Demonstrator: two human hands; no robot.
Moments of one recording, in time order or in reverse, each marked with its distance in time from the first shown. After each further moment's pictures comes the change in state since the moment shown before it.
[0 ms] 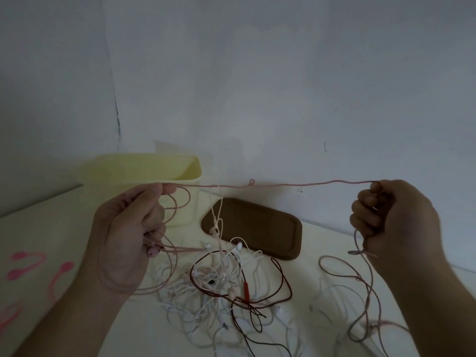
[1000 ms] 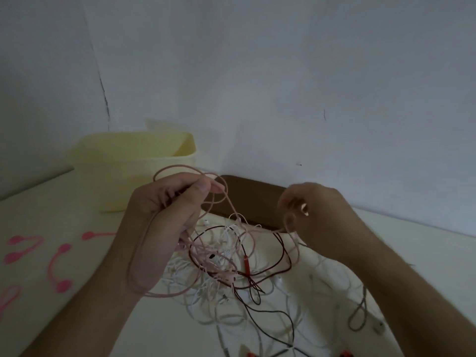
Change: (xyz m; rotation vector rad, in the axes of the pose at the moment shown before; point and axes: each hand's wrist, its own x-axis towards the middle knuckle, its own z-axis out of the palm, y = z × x) left_hand -0.030 -0.007 0.025 0.265 -0.326 0.121; right_hand -0.016 0.060 0.008 -1.412 -0.532 -0.414
